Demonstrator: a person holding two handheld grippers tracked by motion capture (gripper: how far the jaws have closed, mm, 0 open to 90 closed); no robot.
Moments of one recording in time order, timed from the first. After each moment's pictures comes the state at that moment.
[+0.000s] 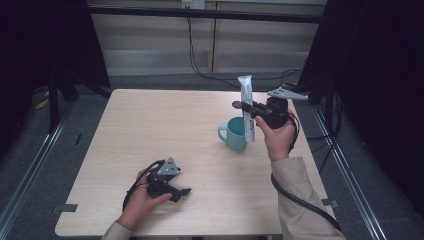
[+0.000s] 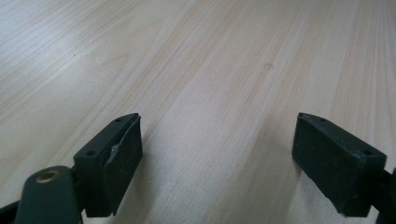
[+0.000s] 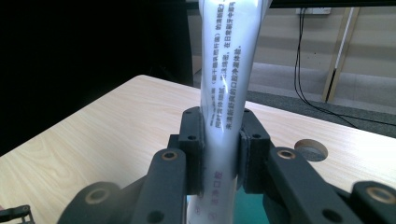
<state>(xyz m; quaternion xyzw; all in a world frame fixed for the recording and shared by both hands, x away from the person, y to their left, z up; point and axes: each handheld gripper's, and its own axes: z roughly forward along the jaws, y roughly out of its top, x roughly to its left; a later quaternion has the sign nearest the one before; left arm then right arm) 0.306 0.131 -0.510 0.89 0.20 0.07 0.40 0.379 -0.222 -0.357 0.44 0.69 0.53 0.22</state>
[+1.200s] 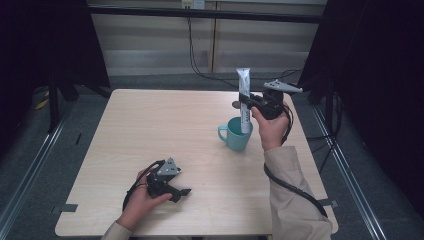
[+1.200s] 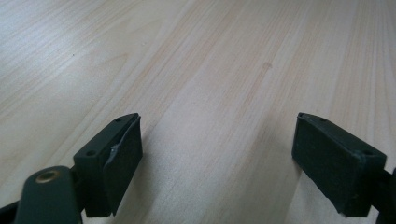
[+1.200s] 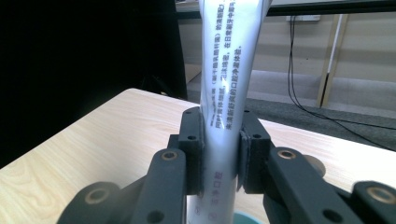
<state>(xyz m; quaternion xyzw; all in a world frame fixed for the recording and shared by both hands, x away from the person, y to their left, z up) 0.306 0.130 -0.510 0.89 0.20 0.07 0.40 0.408 -0.216 -0.358 0.45 0.67 0.54 0.23</state>
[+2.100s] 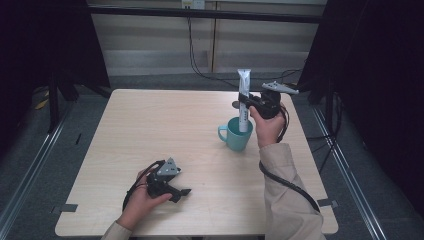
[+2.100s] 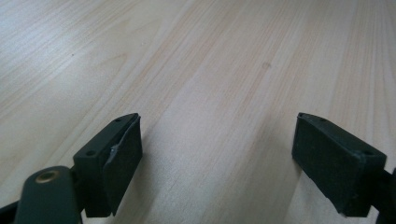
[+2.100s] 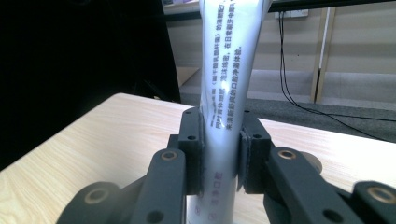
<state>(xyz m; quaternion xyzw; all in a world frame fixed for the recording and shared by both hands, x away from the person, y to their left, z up) 0.306 0.131 -0.509 0.89 0.20 0.07 0.40 0.423 -0.217 -0.377 0.48 0.65 0.54 0.23</state>
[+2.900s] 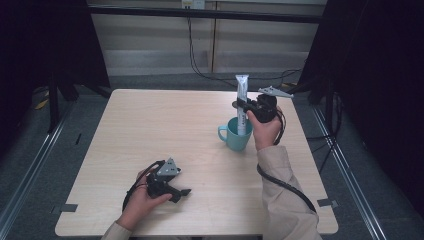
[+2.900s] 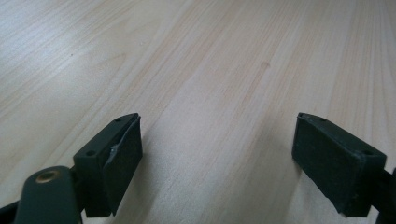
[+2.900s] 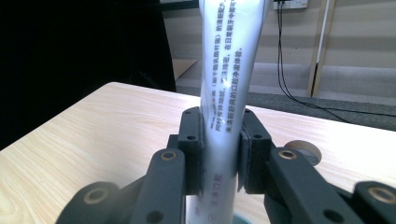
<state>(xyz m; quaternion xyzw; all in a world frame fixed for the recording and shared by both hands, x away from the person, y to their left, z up) 0.305 0.131 -0.509 0.90 0.19 0.07 0.40 0.427 -0.214 -0.397 0.48 0.66 0.53 0.23</state>
